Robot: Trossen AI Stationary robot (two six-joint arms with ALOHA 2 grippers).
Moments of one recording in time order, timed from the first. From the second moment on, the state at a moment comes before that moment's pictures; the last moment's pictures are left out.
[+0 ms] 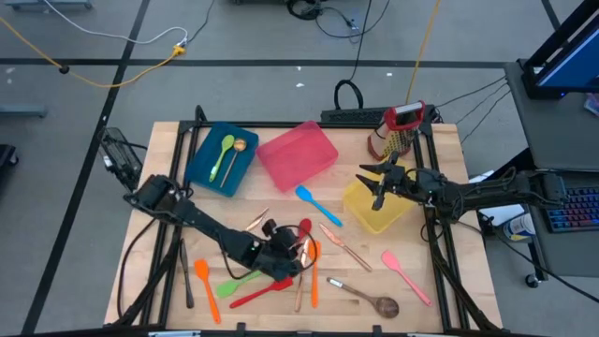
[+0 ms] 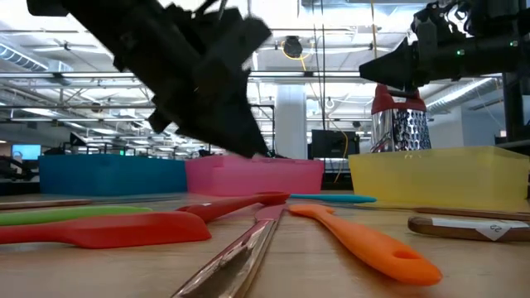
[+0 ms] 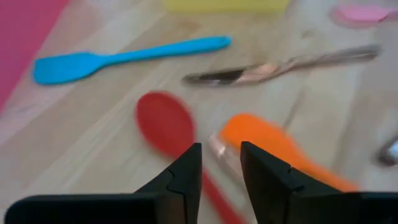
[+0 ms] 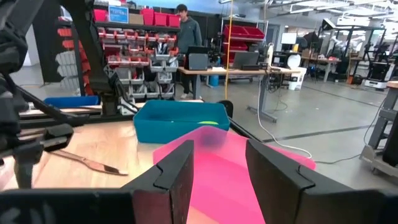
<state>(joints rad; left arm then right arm) -0.46 1.94 1.13 -0.13 -0.68 -0.85 -0.10 0.79 0.16 0.68 0.26 -0.05</state>
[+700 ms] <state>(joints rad) -0.44 2.07 1.15 -0.16 -0.62 -1.01 -0.10 0.79 0.16 0.66 0.26 -0.05</state>
